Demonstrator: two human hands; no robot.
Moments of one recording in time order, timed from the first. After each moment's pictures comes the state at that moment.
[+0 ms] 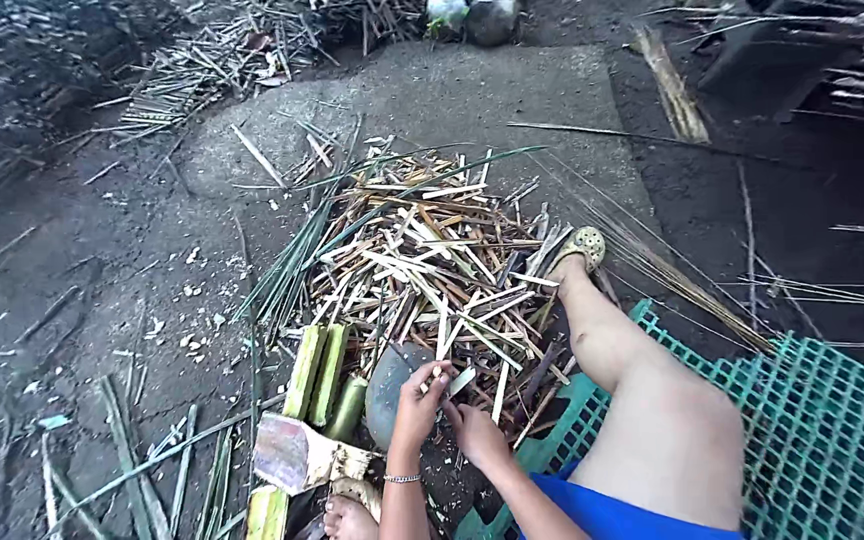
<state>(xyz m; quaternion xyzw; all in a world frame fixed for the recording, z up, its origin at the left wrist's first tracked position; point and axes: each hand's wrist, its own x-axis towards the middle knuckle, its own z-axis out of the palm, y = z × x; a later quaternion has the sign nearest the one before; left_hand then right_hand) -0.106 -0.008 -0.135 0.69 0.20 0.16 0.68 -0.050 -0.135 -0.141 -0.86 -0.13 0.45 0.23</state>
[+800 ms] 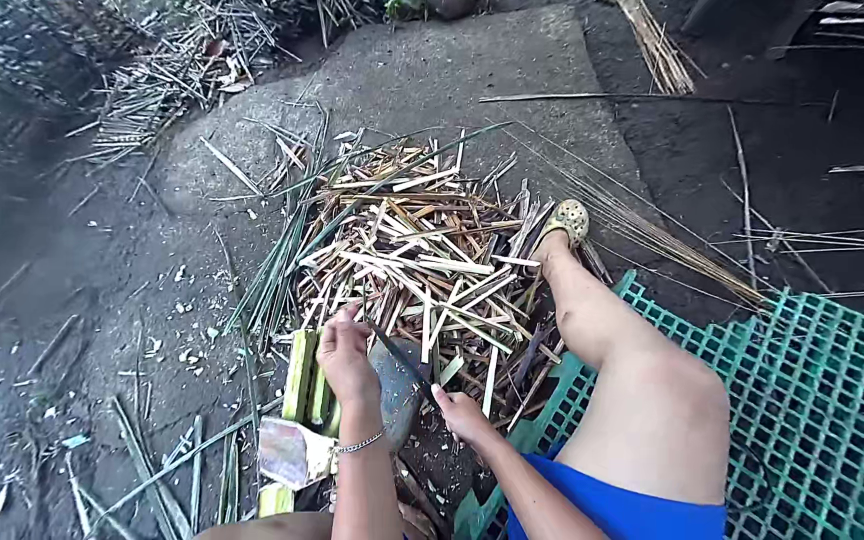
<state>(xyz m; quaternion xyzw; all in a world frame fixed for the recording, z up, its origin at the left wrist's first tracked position) -0.061 0.029 -0.037 0.52 0.35 0.43 0.65 -0.043 -0.130 -0.171 -0.75 -0.03 0.56 0.35</state>
